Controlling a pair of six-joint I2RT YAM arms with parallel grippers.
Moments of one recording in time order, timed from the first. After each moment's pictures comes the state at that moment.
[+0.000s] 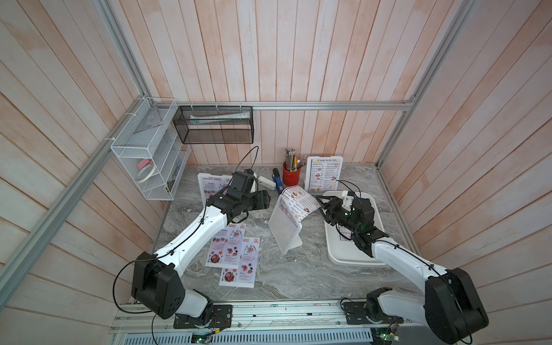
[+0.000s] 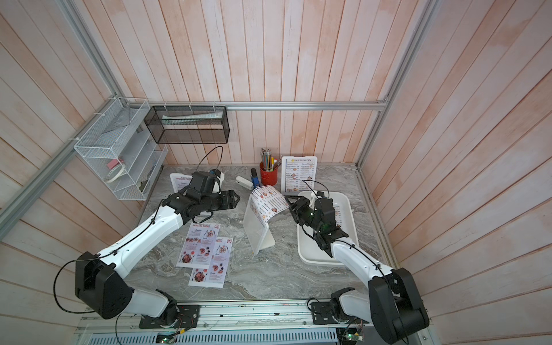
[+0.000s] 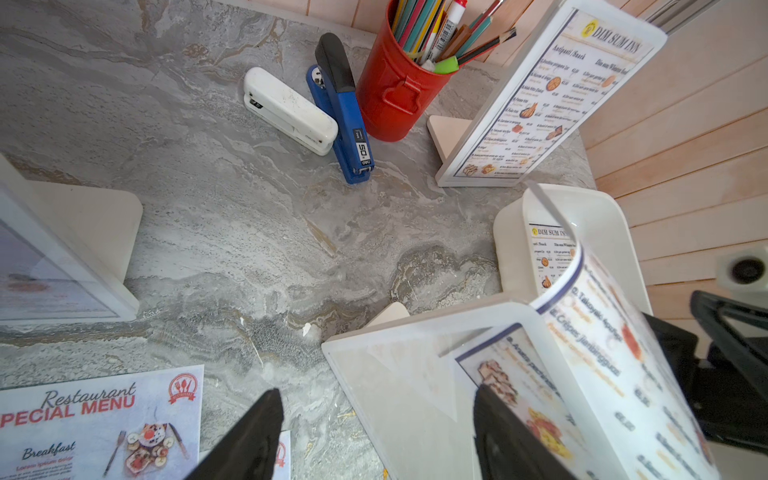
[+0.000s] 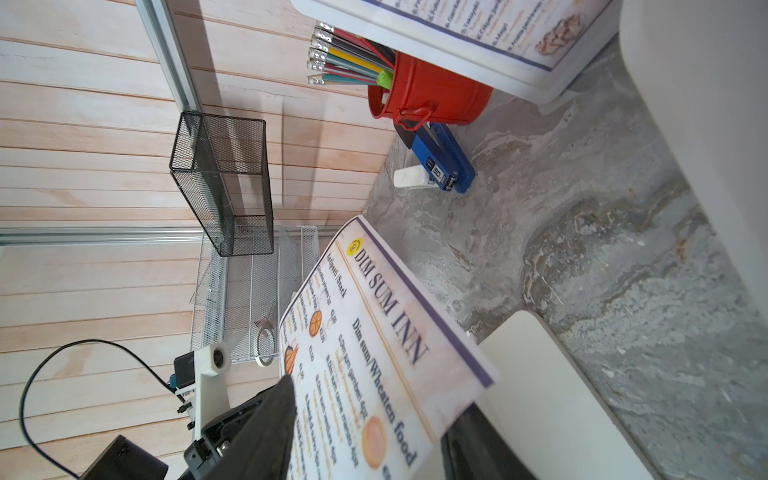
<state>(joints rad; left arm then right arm) -0.48 1.46 1.27 -0.58 0.10 -0.47 0.35 1.23 0.61 0.38 -0.35 1.36</state>
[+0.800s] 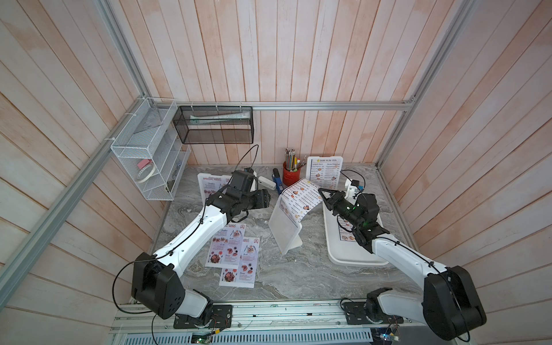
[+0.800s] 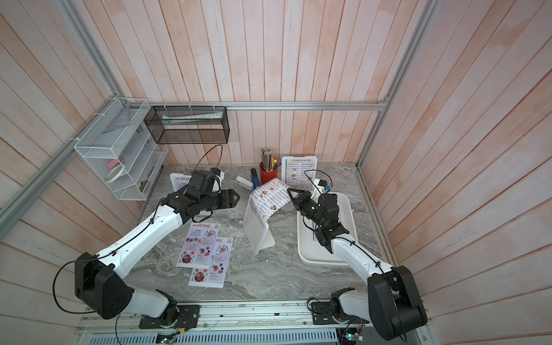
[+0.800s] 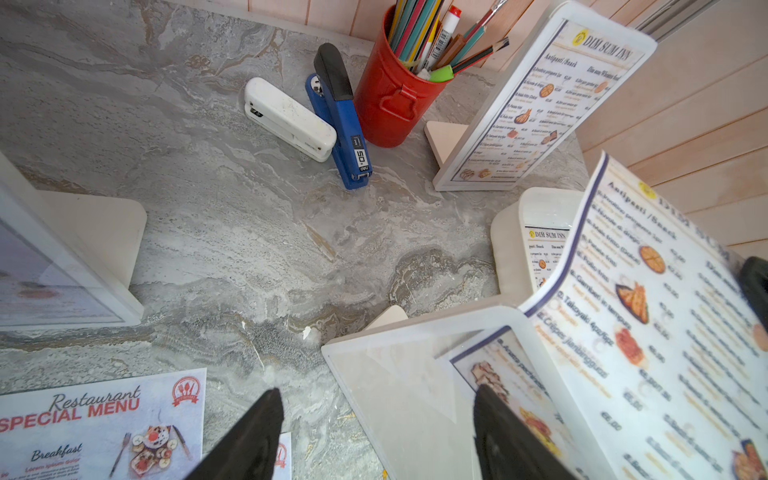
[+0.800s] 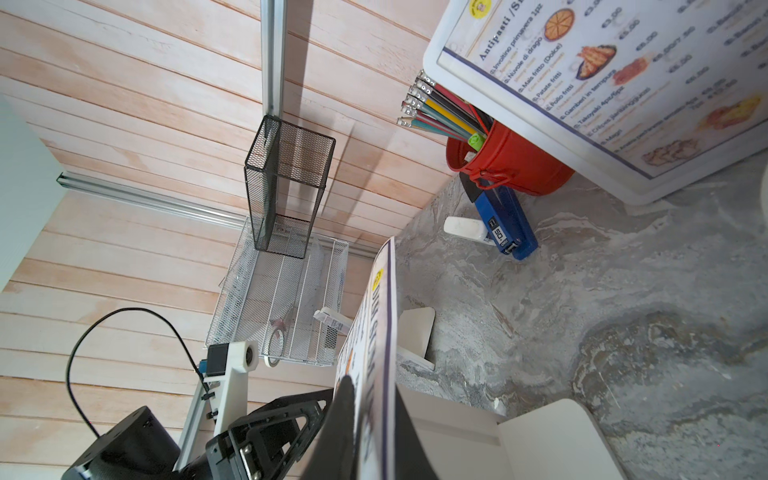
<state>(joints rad) -0.48 1.46 1.30 -0.59 0.10 -0.46 0.33 1.25 0.65 0.52 -0.35 1.22</state>
